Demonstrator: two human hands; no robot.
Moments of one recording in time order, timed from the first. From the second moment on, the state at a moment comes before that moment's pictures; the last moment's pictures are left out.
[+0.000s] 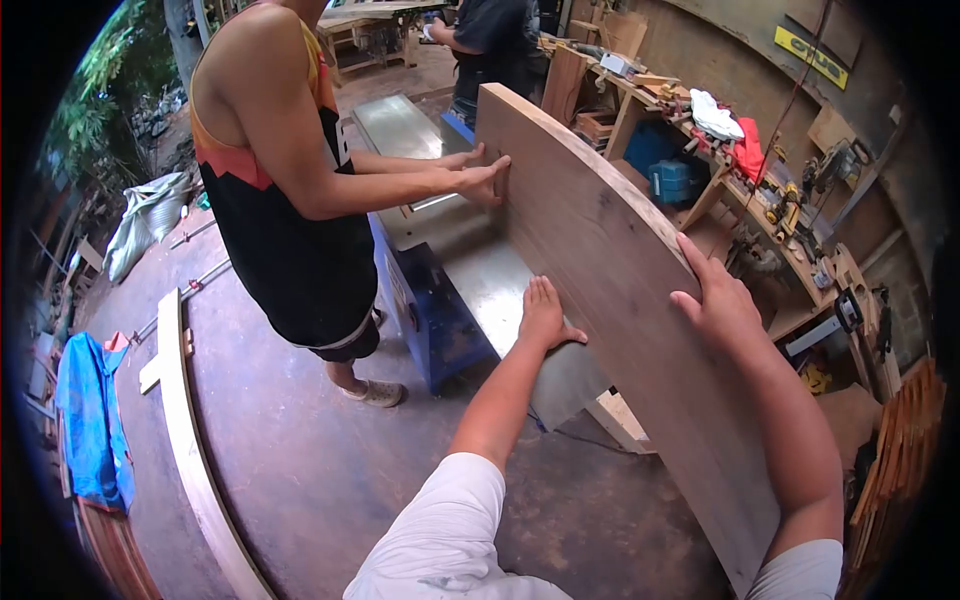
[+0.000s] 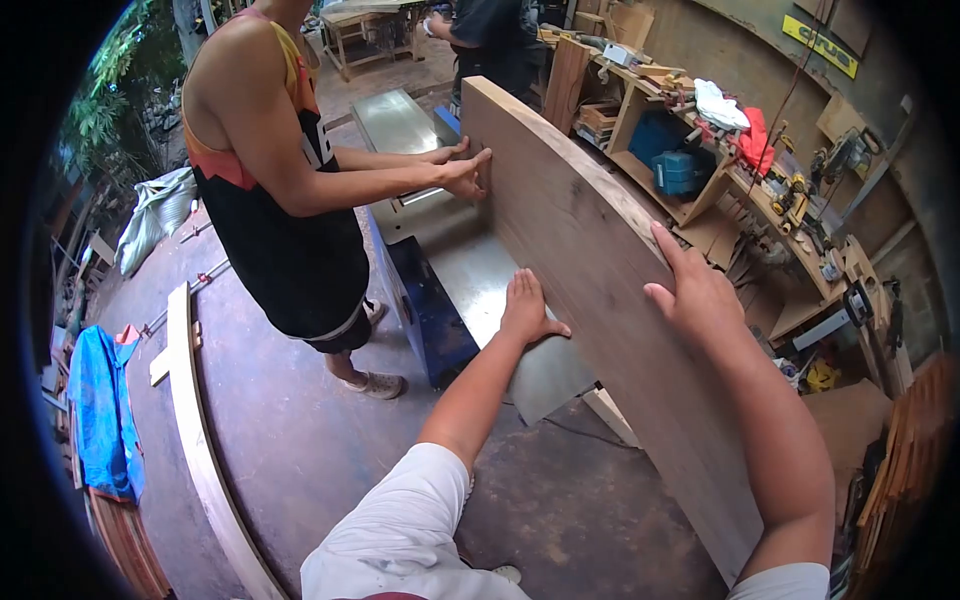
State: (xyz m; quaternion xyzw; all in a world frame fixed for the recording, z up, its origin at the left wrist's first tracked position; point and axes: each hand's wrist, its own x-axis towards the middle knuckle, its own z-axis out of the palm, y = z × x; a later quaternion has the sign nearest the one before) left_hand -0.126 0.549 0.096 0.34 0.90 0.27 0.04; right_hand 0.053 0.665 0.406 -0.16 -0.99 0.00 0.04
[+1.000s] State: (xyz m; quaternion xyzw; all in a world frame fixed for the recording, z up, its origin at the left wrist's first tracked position) left_hand -0.124 0.551 0.095 0.33 0.91 0.24 0.03; right_hand 0.053 0.670 0.402 -0.16 -0.99 -0.01 0.04
